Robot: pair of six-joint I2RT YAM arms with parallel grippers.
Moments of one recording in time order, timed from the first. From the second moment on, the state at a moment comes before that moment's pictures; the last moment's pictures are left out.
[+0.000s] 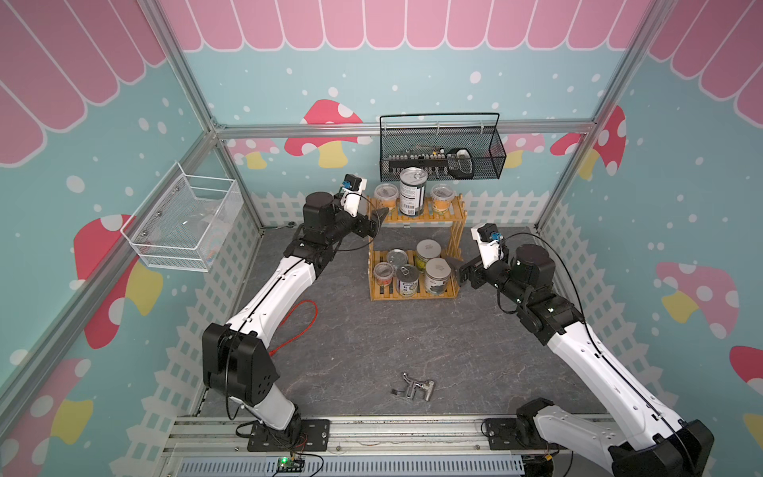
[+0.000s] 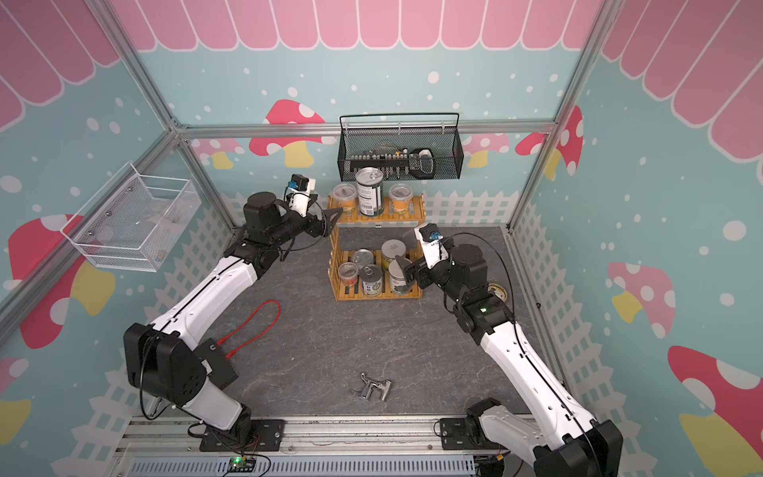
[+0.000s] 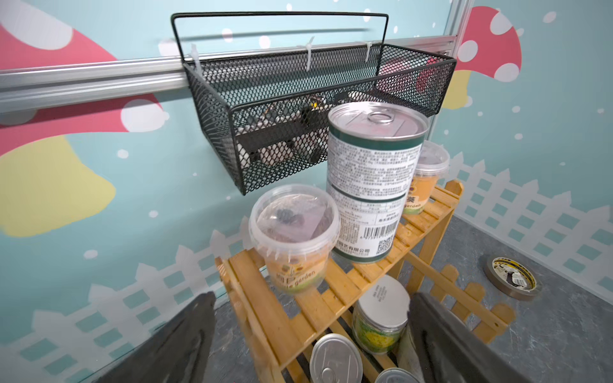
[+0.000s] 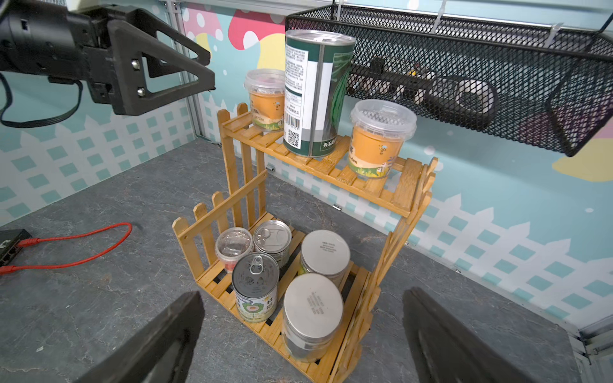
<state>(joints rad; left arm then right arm) -0.29 1.65 1.53 -0.02 0.37 0.09 0.37 1.07 1.03 -0.15 -0.18 -0.15</state>
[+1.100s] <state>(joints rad) -0.28 2.00 1.96 -0.19 0.45 0.11 0.17 1.26 1.19 -0.02 -0.50 -0.14</state>
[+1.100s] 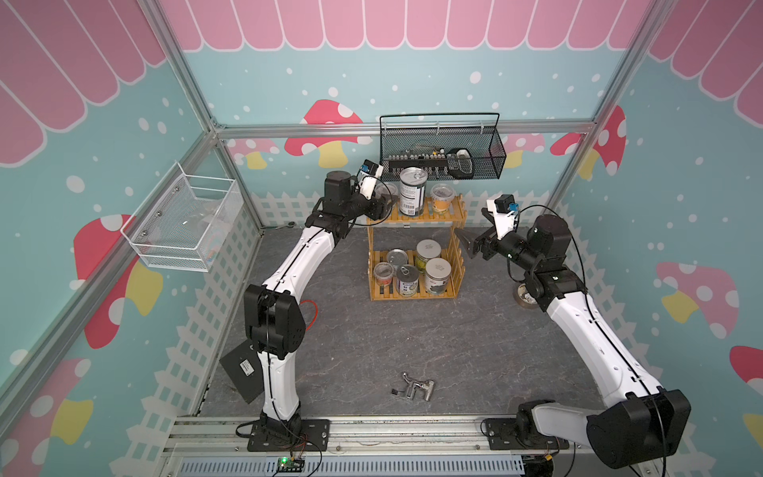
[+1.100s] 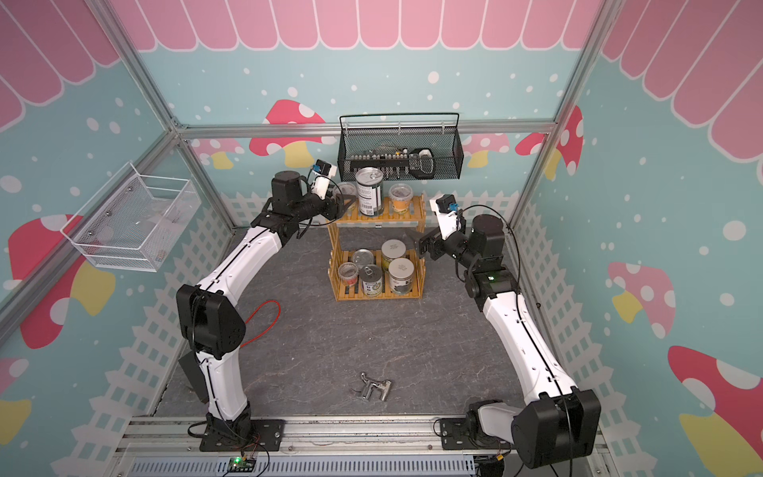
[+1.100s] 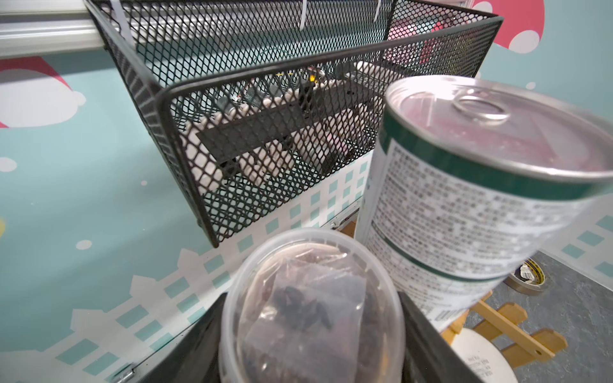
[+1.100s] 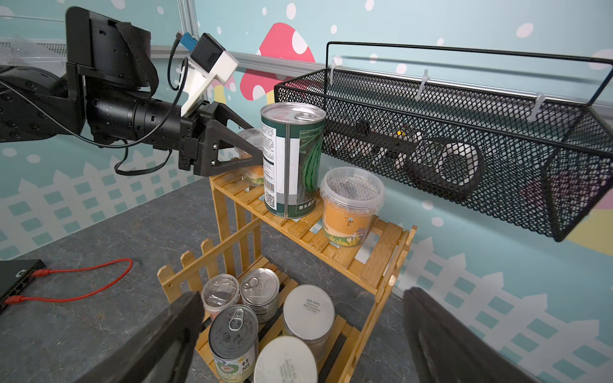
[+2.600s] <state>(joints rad) -0.62 1.15 0.50 0.25 0.01 -0.12 0.17 1.21 0.99 0.09 -0.68 -0.11</state>
